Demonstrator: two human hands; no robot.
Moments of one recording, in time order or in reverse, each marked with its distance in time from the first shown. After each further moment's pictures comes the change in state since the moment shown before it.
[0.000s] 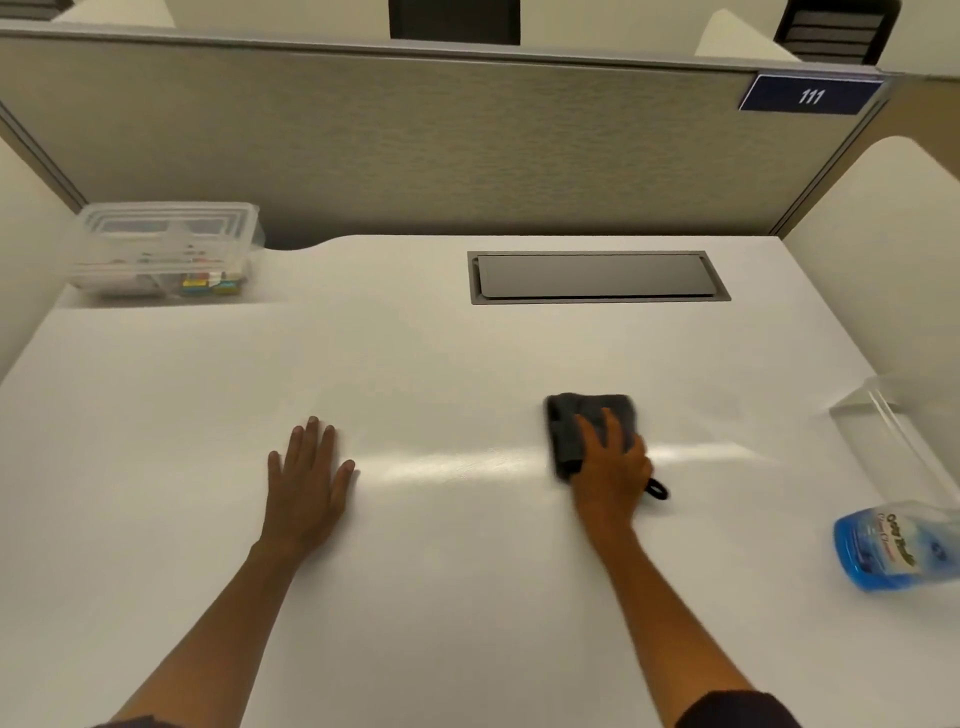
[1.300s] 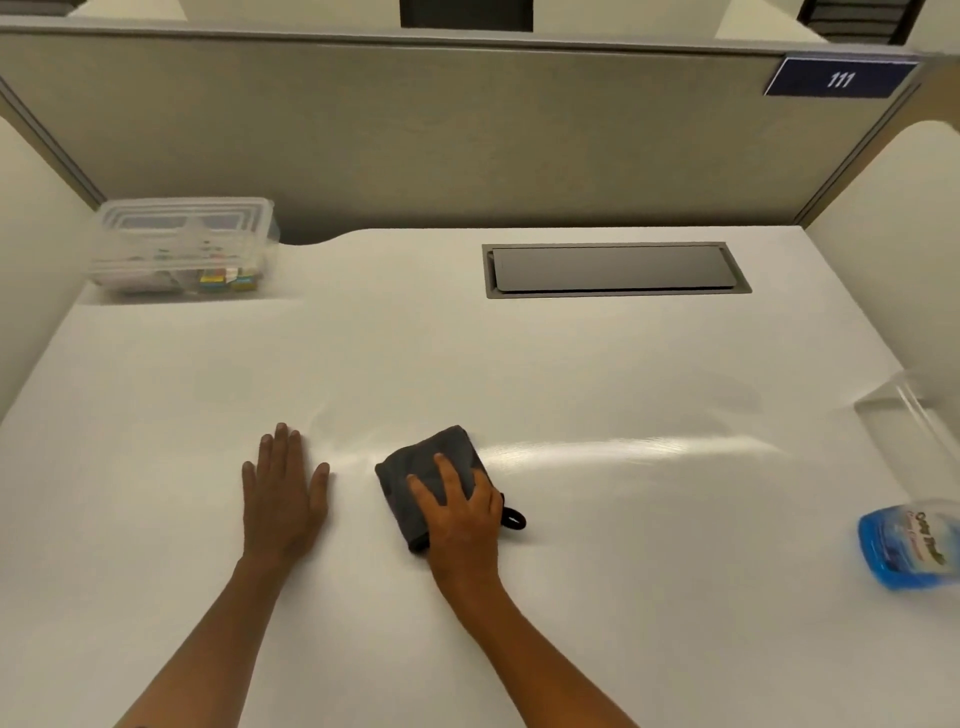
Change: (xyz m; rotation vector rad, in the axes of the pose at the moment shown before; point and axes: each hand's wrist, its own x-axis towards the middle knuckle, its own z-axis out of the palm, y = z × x) left_hand -0.015 -0.032 -0.015 -0.035 0.120 -0.122; right_hand -0.125 -0.142 0.037 0.089 -0.202 -0.468
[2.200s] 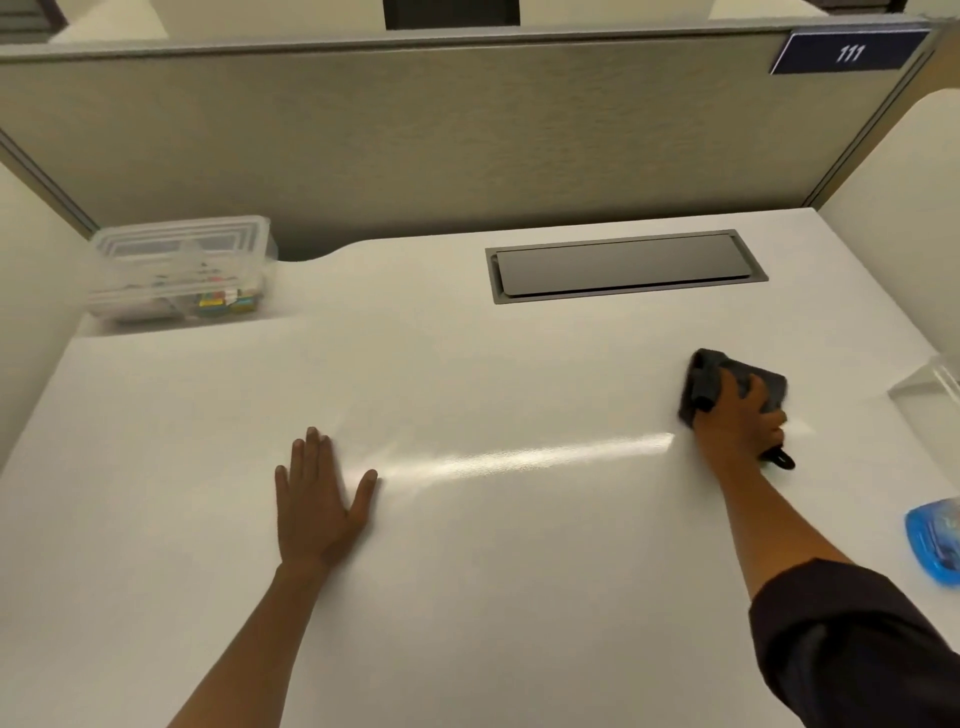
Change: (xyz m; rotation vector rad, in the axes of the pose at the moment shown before) left_hand 0.025 0.011 0.016 0.053 0.002 0.074; right_hand 0.097 0.273 -0.113 0.027 0.214 0.911
